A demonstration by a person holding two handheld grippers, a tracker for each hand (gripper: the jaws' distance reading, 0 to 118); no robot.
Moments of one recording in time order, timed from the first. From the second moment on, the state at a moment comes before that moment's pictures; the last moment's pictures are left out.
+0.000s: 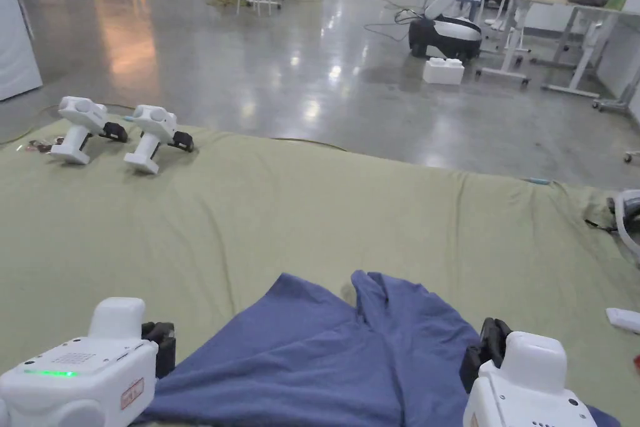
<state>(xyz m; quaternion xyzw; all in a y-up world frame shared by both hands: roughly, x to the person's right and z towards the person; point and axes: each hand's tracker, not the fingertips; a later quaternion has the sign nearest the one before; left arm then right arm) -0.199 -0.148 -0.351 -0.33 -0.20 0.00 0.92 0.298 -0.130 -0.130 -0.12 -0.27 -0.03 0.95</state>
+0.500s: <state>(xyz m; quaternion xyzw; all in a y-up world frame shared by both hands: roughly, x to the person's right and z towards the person) -0.264 -0.227 -0.402 -0.51 -0.09 0.08 0.85 0.321 -0.157 -0.138 -0.18 -0.27 -0.04 0.94</state>
